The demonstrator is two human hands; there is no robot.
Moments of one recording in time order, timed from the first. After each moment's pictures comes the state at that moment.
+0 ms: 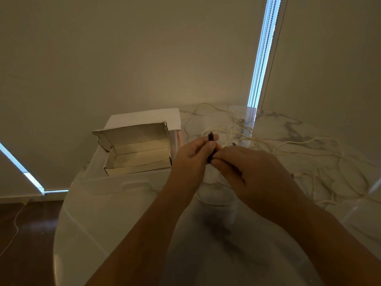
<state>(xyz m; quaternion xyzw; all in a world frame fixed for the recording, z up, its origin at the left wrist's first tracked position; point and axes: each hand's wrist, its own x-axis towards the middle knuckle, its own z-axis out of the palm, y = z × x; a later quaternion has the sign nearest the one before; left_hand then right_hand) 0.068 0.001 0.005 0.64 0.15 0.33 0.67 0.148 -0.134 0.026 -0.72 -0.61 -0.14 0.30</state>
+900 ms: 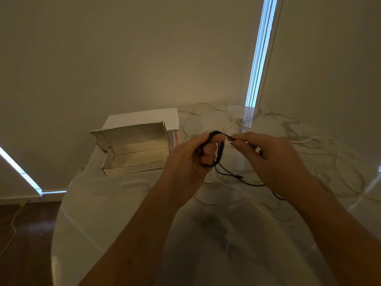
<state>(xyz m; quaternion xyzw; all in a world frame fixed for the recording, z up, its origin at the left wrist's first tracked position) 0.064 0.004 0.016 0.48 0.06 0.21 0.85 0.192 -0.136 0.026 -0.77 -0.50 -0.12 0.38</state>
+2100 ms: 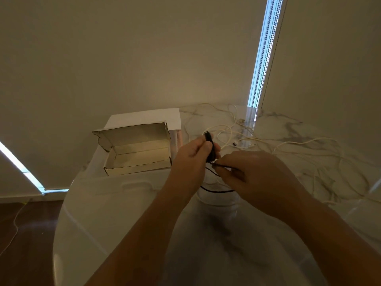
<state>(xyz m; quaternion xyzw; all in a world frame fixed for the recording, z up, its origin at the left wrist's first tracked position) 0.068 -0.001 0.008 0.68 0.18 0.34 0.62 0.159 -0.136 0.026 -0.75 -0.60 -0.10 0.25</state>
